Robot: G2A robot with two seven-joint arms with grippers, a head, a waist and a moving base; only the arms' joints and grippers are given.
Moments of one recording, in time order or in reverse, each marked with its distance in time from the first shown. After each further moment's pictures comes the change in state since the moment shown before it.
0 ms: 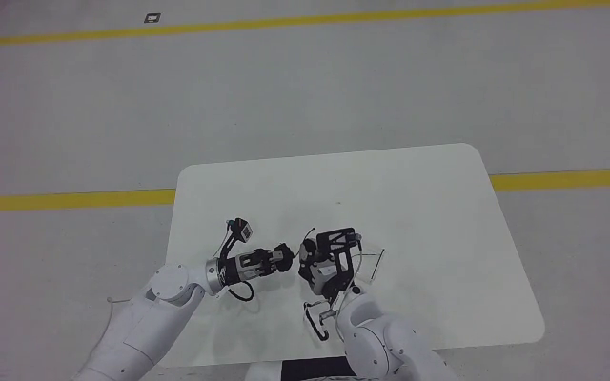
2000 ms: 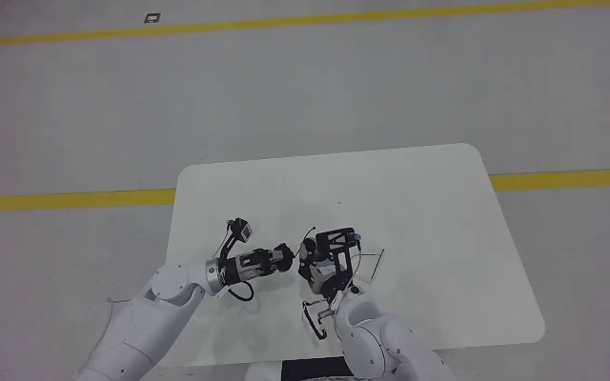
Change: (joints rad) left arm 0.000 0.000 0.000 0.000 0.000 0.000 0.000; right arm 0.016 0.006 -0.018 0.014 0.007 0.029 -0.027
